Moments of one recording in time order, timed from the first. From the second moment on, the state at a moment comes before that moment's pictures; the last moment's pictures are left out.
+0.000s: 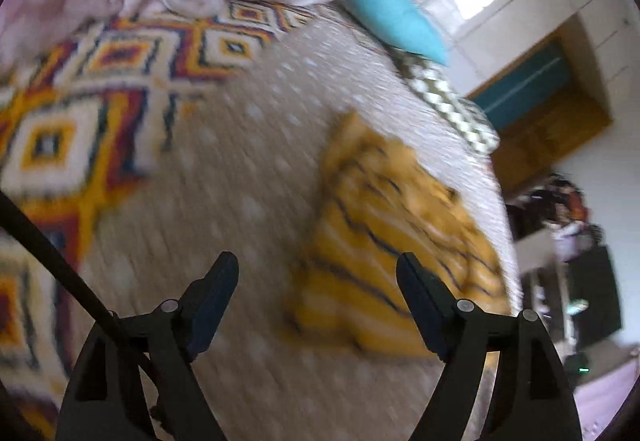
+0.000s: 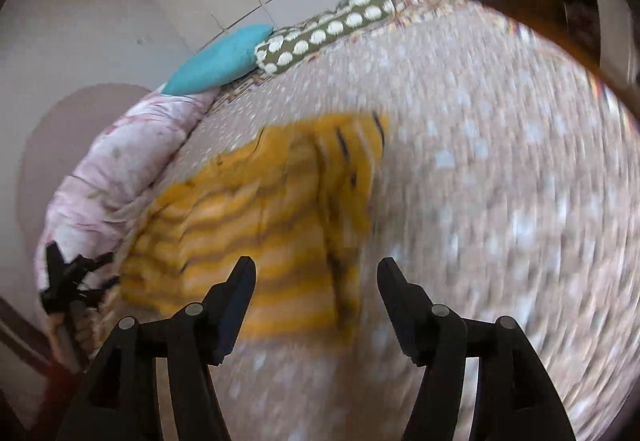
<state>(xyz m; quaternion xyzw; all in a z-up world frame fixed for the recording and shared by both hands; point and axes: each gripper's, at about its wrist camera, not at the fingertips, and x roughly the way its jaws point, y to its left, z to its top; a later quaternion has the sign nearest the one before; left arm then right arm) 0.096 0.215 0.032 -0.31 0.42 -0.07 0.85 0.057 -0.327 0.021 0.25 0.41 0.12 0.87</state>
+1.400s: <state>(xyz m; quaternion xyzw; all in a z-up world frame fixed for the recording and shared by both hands) 0.013 0.197 0.035 -0.27 0.43 -0.01 0.86 0.006 -0.377 -0.002 0.39 0.34 0.07 0.85</state>
